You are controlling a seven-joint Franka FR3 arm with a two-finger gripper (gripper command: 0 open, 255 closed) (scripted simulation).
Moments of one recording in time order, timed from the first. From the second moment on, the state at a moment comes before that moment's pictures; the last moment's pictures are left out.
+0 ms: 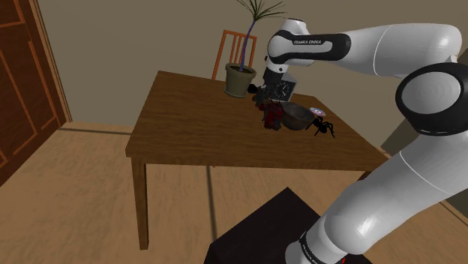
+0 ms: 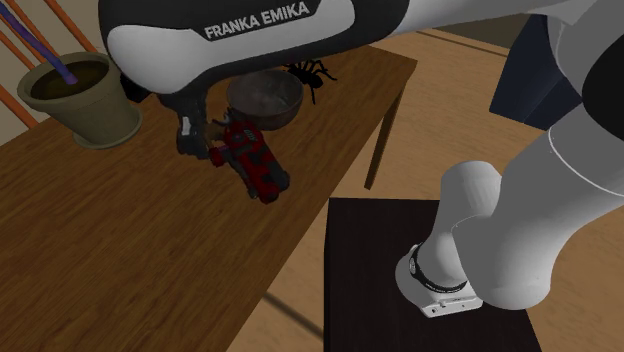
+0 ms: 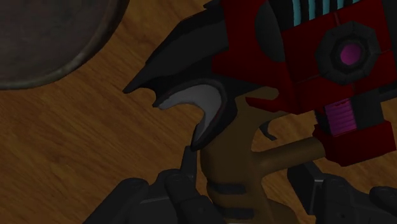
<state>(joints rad) 0.01 -0.14 -0.27 -1.99 -0.04 1.92 -0.46</state>
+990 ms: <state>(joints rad) 0.00 -0.13 -0.28 -1.78 -0.04 1.73 -0.49</state>
